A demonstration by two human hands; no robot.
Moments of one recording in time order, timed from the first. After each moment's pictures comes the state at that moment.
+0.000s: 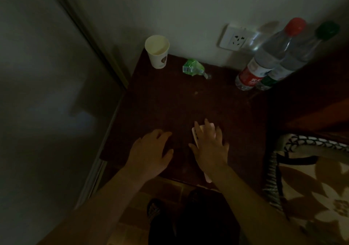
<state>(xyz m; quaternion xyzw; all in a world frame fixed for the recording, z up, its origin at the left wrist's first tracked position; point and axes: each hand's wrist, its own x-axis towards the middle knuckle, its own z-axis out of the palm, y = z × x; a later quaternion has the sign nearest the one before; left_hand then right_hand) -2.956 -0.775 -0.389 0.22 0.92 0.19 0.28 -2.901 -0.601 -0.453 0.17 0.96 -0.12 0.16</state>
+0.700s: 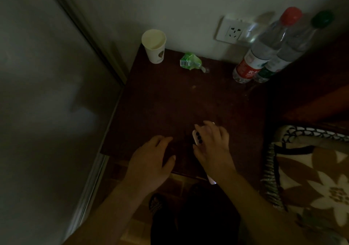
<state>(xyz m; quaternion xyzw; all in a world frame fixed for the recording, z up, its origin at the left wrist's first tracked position) -2.916 -0.778 -0.380 0.20 0.91 0.25 0.25 -2.868 -0.594 -0.425 0.11 0.96 -0.26 0.03</state>
